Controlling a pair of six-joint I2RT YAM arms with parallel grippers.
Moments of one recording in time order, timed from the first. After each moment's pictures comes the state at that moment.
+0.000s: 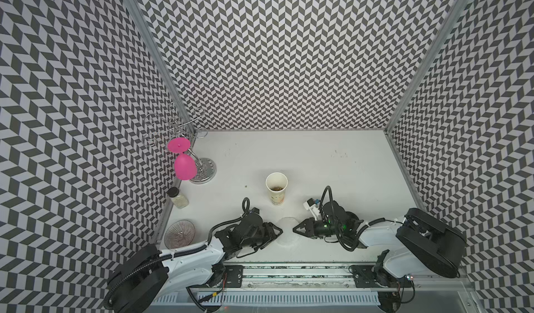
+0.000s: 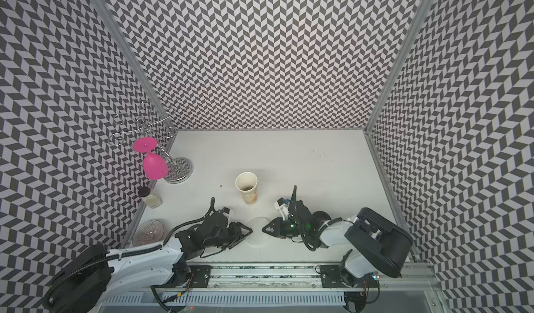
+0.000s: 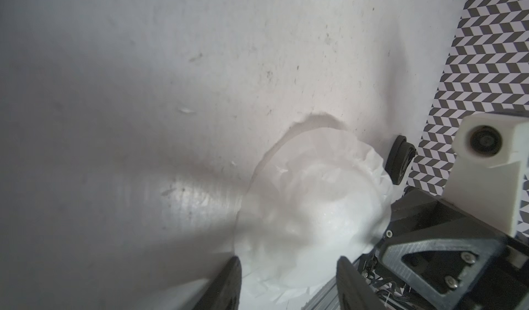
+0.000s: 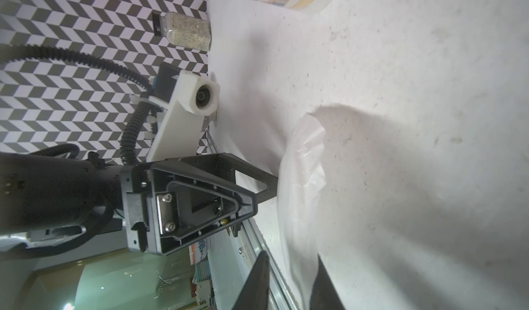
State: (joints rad) left arm -0.89 1.01 0.18 0.11 0.20 -1.33; right arm 0.85 1.48 0.31 0.60 -0.57 1.06
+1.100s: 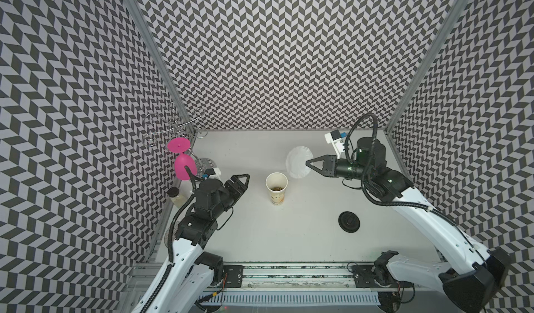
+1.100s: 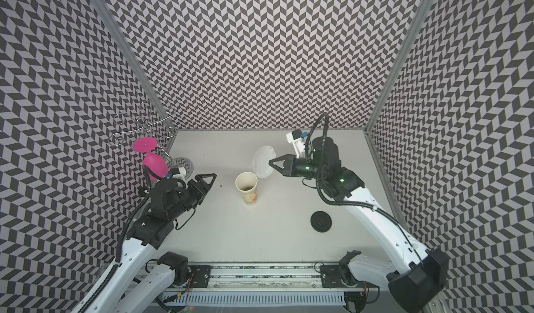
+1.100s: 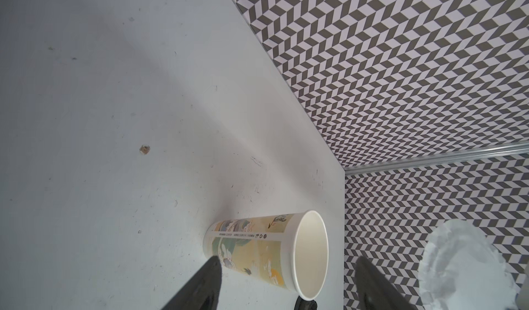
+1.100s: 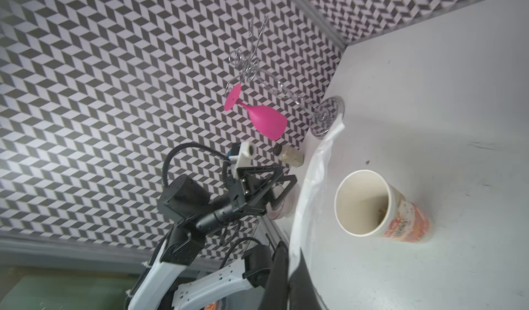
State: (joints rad) left arm -0.26 0.70 0.63 -0.32 0.22 -1.06; right arm 0.54 1.23 1.17 -0.25 -0.72 0.74
